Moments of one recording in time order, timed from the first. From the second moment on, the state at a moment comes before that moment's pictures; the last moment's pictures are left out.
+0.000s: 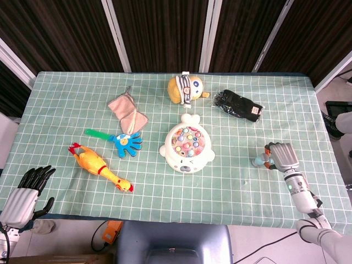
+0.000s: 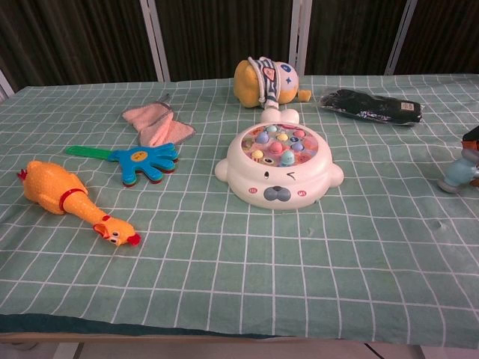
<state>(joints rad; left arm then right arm) -0.14 -1.09 0.03 -1.59 1.60 1.42 -0.05 0.50 -1.64 0.09 -0.67 -1.40 0.97 0.13</state>
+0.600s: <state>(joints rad) -0.15 -1.09 0.03 -1.59 1.60 1.42 -0.05 0.49 -1.63 0.09 -0.67 -1.40 0.98 0.13</state>
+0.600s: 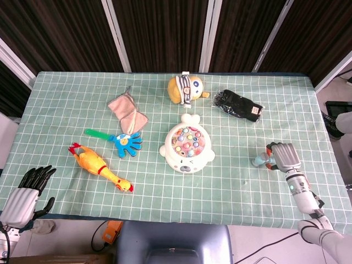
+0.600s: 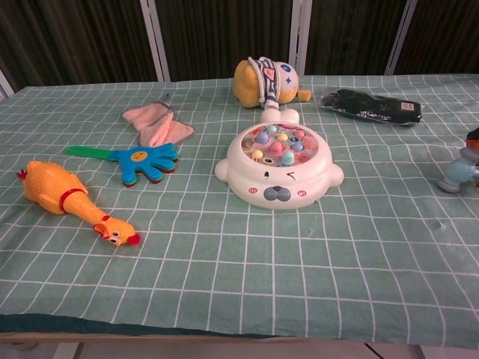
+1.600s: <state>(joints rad) -0.15 -1.09 0.04 -1.60 1.60 1.42 -0.04 0.46 -1.58 0.08 -0.71 -1.41 1.01 0.13</state>
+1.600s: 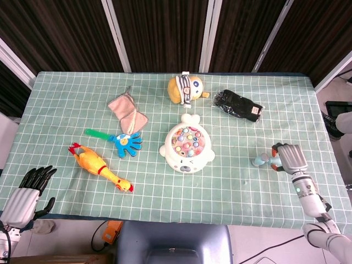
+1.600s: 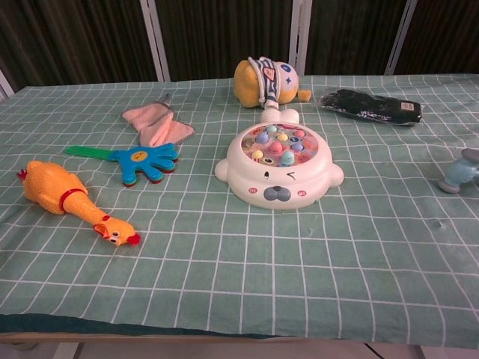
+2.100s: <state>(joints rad) -0.13 -1.10 0.01 -1.59 1.56 1.45 0.02 0.27 -1.30 0.04 -1.31 -1.44 1.31 0.00</state>
